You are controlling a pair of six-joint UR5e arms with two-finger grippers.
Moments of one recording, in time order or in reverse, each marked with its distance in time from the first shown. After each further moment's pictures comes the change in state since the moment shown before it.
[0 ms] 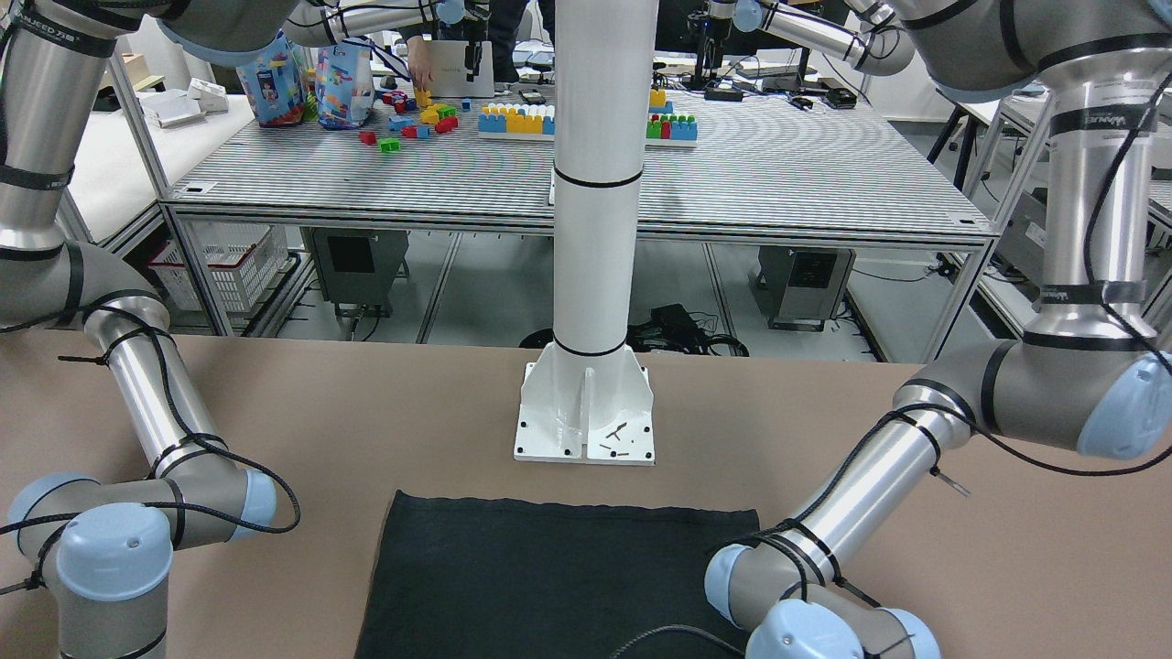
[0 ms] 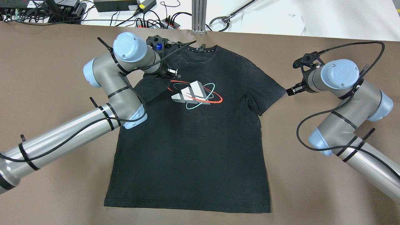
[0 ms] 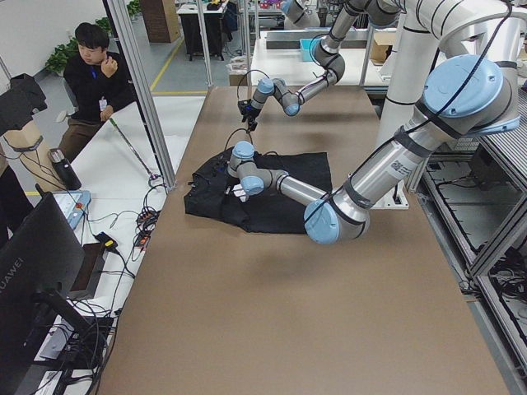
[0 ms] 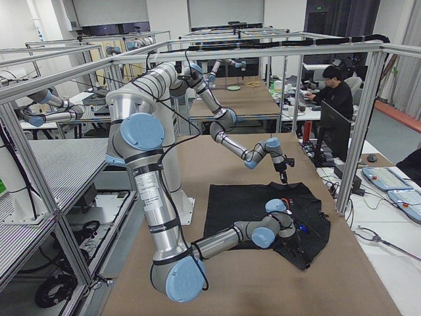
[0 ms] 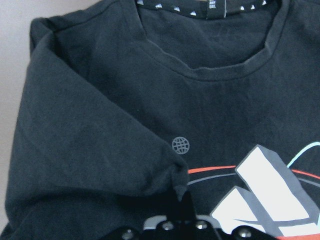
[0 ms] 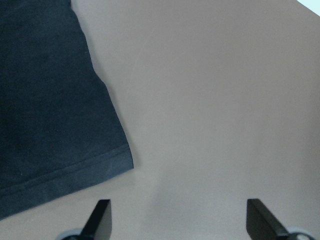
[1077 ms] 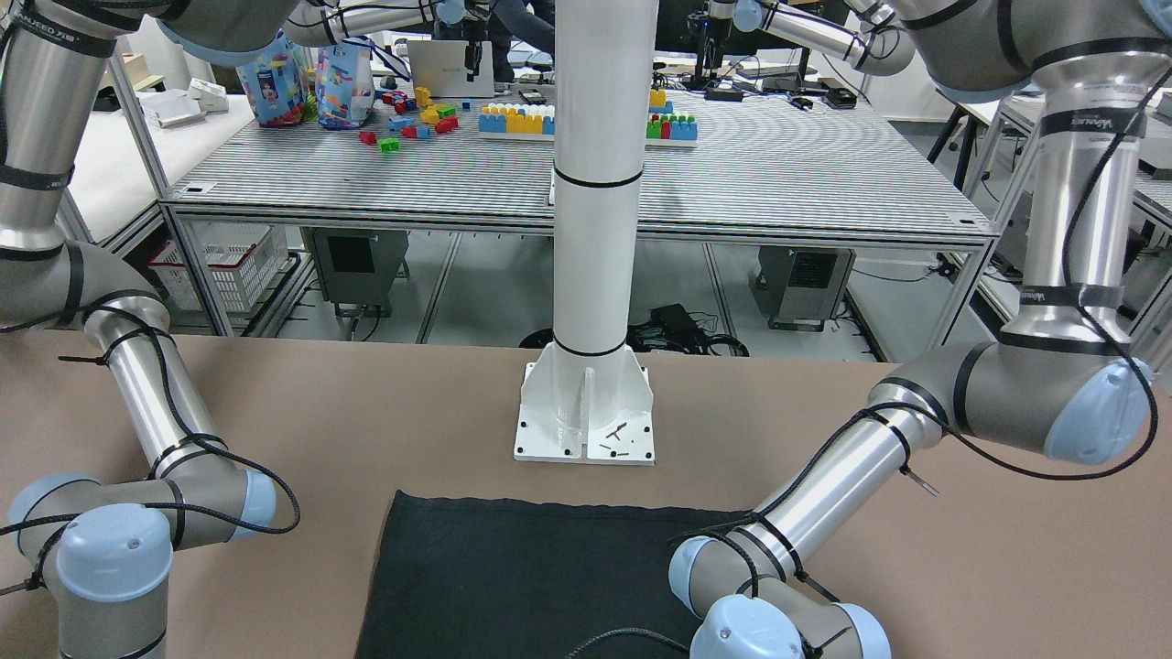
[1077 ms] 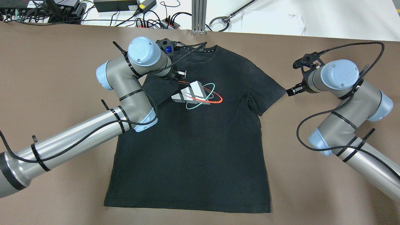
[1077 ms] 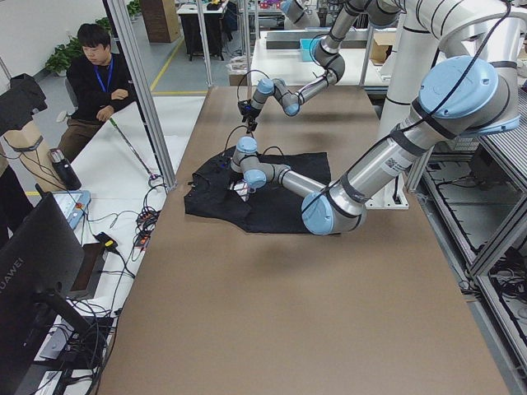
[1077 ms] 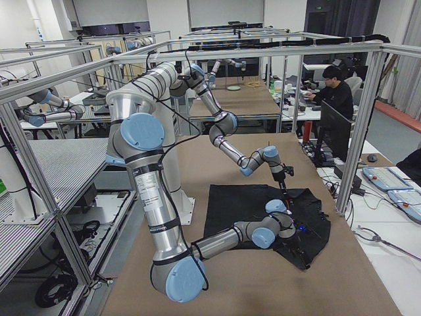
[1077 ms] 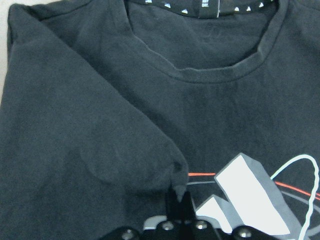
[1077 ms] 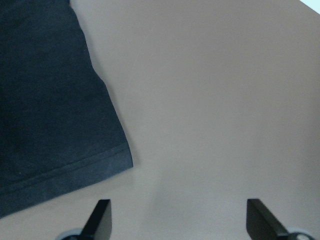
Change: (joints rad) left arm 0.033 -0.058 0.052 0.022 0.046 -0.081; right arm -0.001 -0.001 -0.002 0.000 0.000 0.000
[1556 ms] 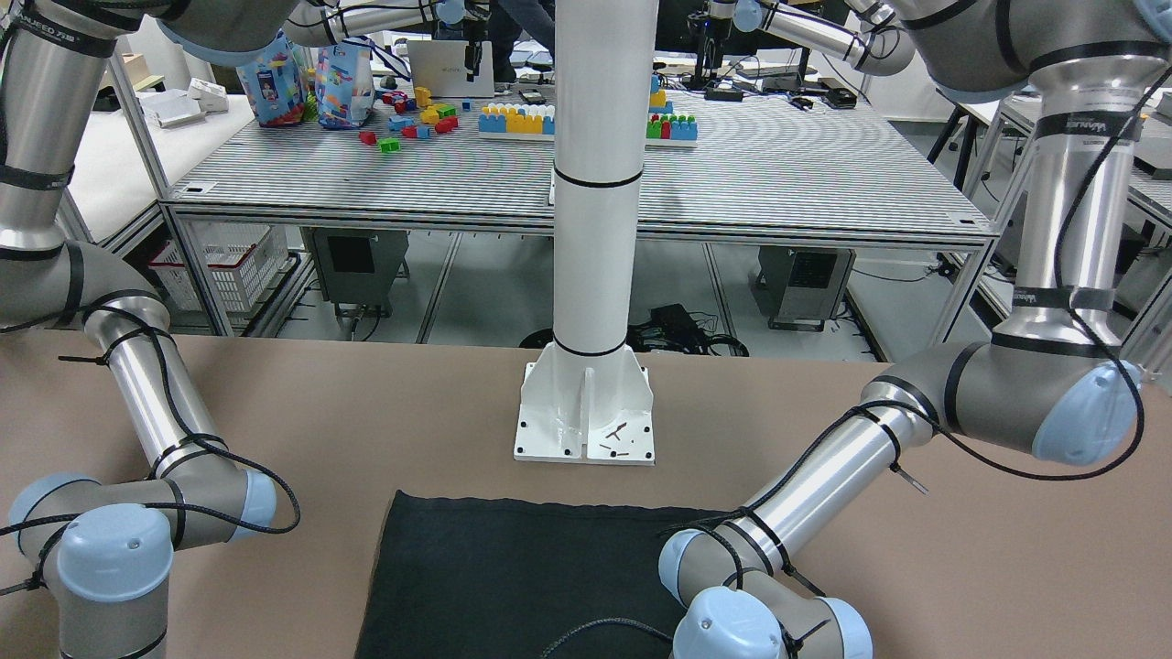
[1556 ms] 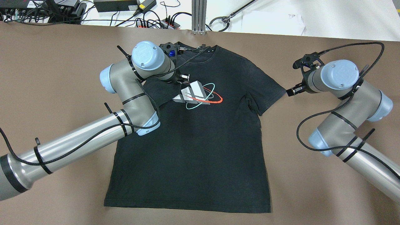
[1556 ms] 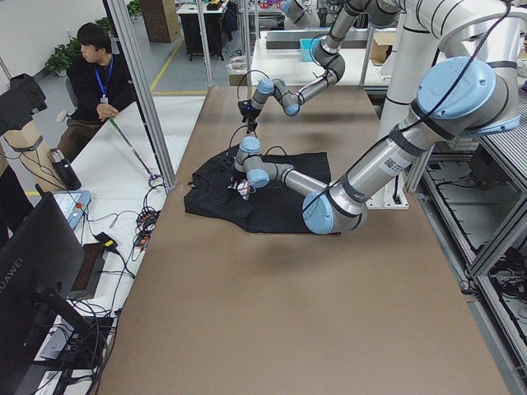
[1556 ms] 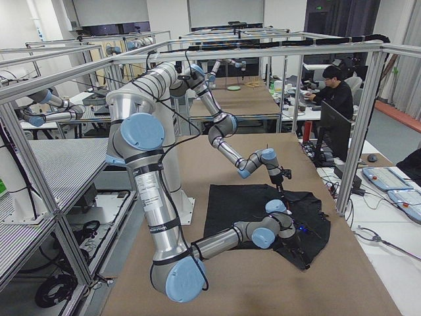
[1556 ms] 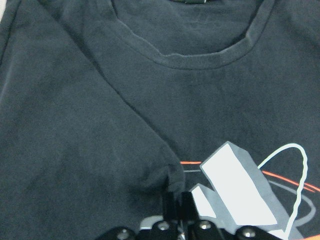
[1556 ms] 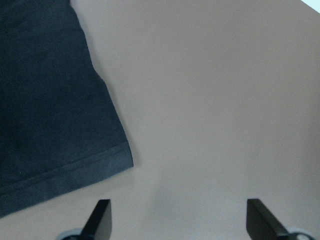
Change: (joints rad) left arm 0.020 -0.005 0.000 -0.001 0.005 -0.013; right arm -0.001 0.000 0.000 0.000 0.000 0.000
